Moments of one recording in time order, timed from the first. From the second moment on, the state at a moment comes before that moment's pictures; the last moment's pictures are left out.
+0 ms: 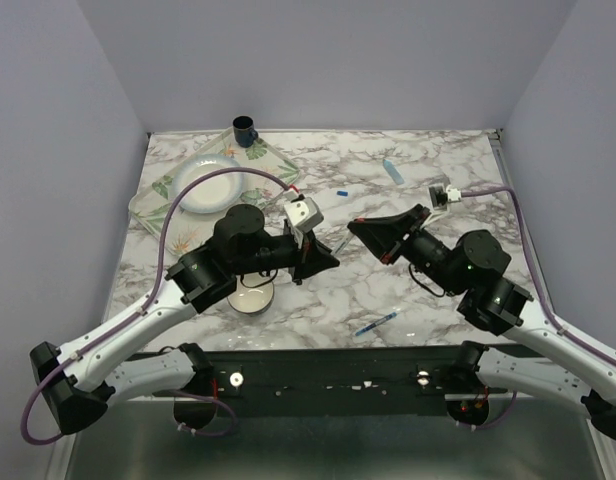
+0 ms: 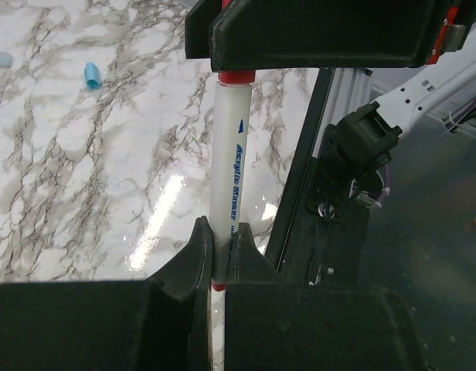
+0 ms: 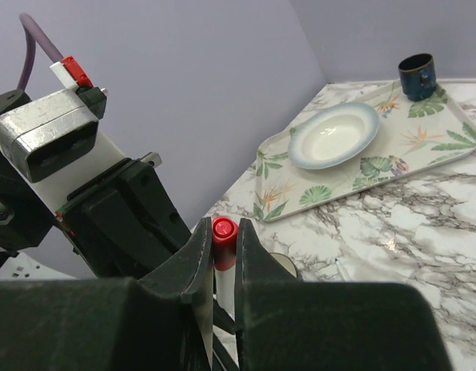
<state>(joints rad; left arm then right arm) -0.86 0.98 0.99 -0.21 0.41 -0.18 0.94 0.81 0.83 0.12 0.07 0.53</state>
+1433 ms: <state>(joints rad) -0.86 1.10 1.20 -0.59 0.49 -0.08 0.97 0.78 0.64 0.38 -0.07 0.48</state>
